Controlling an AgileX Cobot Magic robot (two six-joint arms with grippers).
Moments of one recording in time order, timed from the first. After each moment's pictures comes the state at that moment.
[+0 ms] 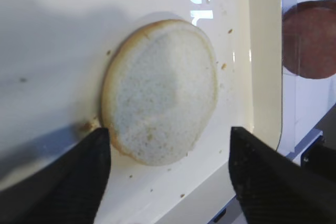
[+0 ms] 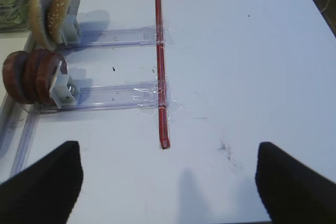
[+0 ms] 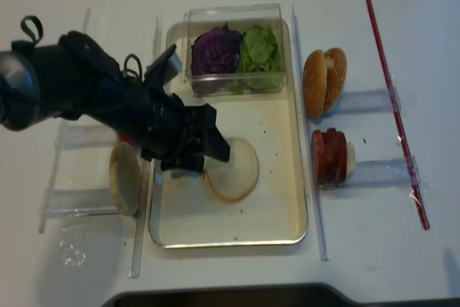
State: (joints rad) left arm -0.29 1.69 -0.94 -0.95 0.91 0.47; right arm 0.00 -0.02 -0.47 0.02 1.13 0.04
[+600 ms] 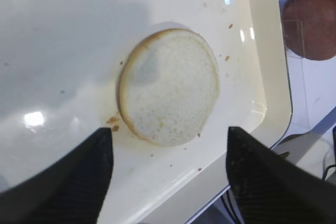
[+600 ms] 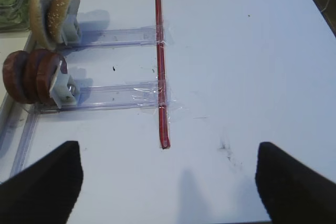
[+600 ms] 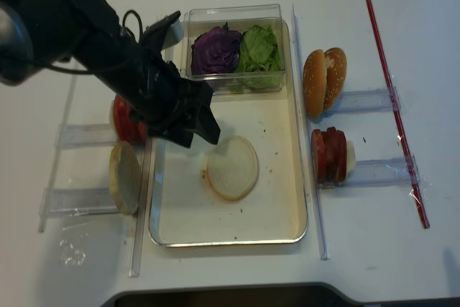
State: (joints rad) left arm -0.29 1.69 -1.17 -0.66 1.08 0.30; right arm 0.00 -0.02 -0.47 0.02 1.13 0.04
